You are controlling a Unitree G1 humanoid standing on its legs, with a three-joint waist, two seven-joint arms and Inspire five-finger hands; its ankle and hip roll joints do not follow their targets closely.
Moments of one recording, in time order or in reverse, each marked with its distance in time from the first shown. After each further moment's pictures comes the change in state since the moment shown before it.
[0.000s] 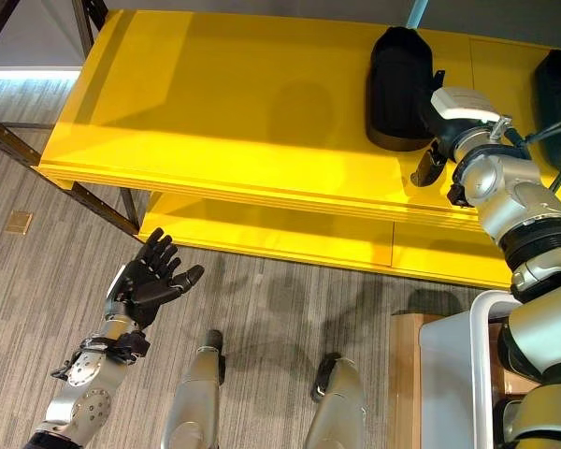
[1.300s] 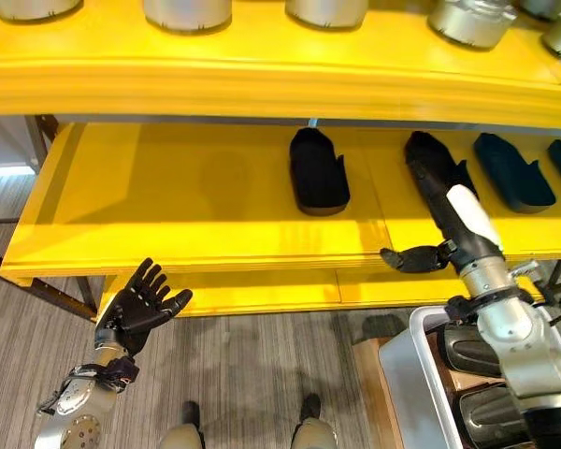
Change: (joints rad) left arm 0.164 -0.052 0.098 0.007 0.048 0.047 -0.046; right arm 1.239 0.197 -1.023 -0.928 0.186 -0.117 0.013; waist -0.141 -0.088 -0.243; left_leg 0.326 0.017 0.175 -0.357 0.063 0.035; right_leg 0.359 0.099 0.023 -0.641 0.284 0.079
